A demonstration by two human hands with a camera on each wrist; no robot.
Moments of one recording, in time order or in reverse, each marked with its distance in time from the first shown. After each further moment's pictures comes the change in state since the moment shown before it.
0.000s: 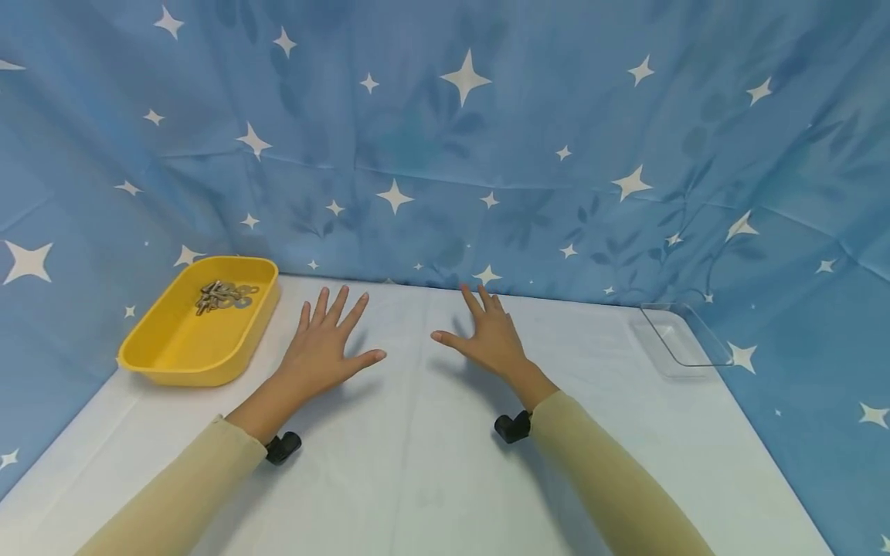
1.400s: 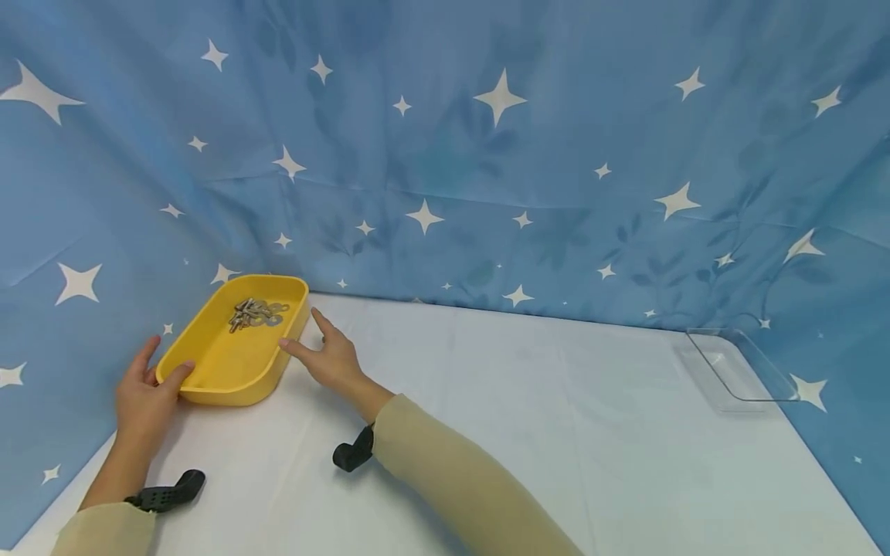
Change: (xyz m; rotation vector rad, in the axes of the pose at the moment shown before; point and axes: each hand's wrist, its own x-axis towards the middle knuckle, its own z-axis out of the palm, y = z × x) left_hand -0.113 -0.205 -0.032 -0.717 0.402 -0.832; right_hand 0.054 -0.245 0.117 0.769 -0.215 0.093
